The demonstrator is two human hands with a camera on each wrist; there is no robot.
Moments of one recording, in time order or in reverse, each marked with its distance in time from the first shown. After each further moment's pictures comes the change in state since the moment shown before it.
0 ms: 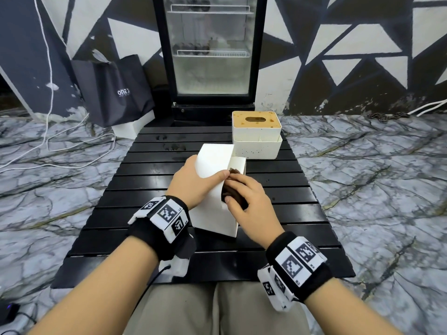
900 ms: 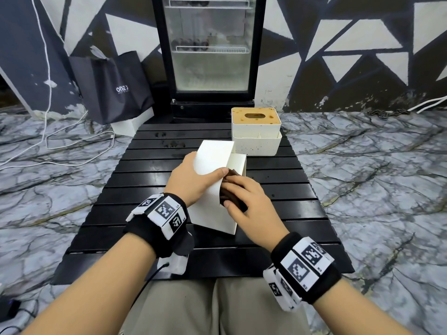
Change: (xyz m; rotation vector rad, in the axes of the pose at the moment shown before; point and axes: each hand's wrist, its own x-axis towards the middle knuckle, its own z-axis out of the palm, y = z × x) left_hand -0.001 -0.004 0.002 -0.046 0.033 0.005; right_hand -0.008 0.003 -0.004 -0.078 -0.060 -0.118
